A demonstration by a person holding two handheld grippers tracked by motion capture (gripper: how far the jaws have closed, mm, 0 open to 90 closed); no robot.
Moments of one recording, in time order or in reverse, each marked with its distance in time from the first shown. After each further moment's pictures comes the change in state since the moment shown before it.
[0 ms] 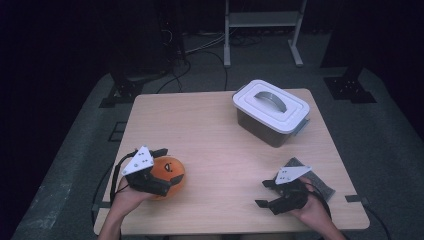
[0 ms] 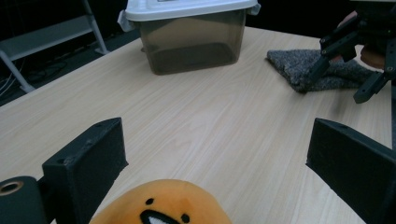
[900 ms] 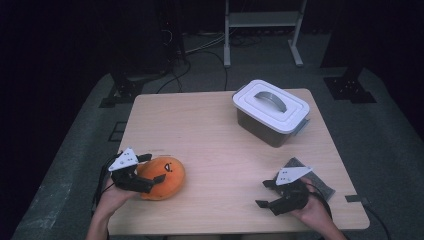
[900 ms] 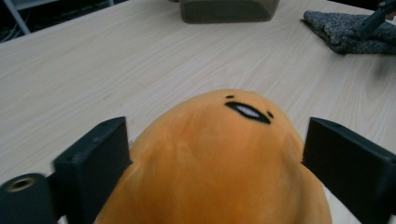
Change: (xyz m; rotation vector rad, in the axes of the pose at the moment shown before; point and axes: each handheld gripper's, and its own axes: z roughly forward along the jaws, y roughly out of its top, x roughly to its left) left arm 0.044 -0.052 -0.013 0.110 0.014 -0.101; right arm 0.001 0.000 -0.002 -0.001 -0.004 -0.015
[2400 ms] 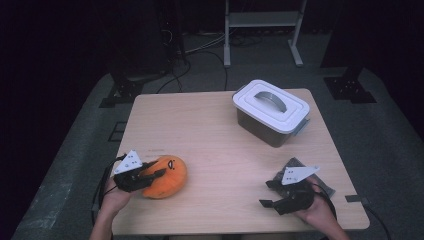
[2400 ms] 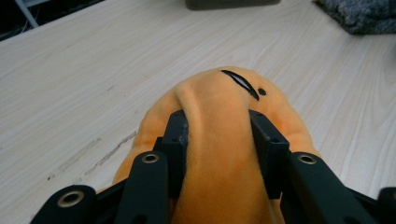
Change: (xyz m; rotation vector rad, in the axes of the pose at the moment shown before) left arm -0.008 0.001 0.005 0.025 0.046 0.039; right arm -0.001 -0.002 -0.013 -0.023 0.009 0.009
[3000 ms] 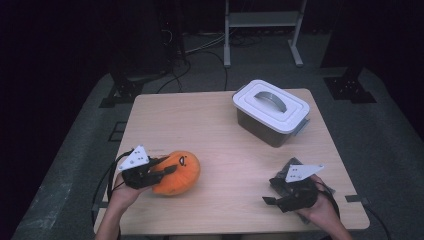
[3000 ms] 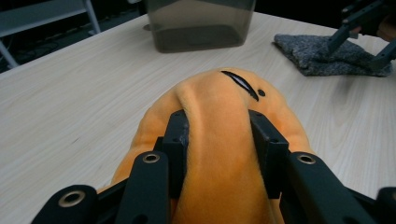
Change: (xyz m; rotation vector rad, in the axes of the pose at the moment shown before) left arm -0.023 0.037 0.011 -0.084 -0.101 0.034; right arm -0.007 -0.001 -0.008 -0.011 -0.028 0.015
